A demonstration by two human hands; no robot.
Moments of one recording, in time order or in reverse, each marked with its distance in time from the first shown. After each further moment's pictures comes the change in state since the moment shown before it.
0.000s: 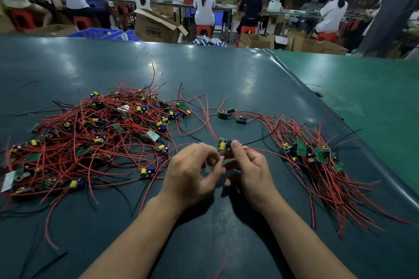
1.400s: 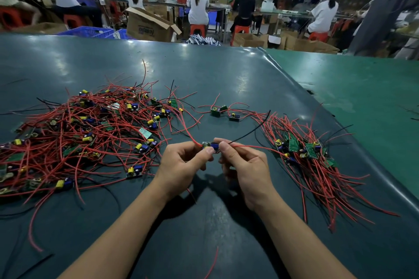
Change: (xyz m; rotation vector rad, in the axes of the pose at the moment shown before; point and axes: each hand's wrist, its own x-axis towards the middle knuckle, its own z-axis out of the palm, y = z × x) left_hand 0.011 0.006 -0.002 -0.622 -0.113 -0.615; right_hand -0.011 -0.007 -0.003 -0.032 0.052 -0.099
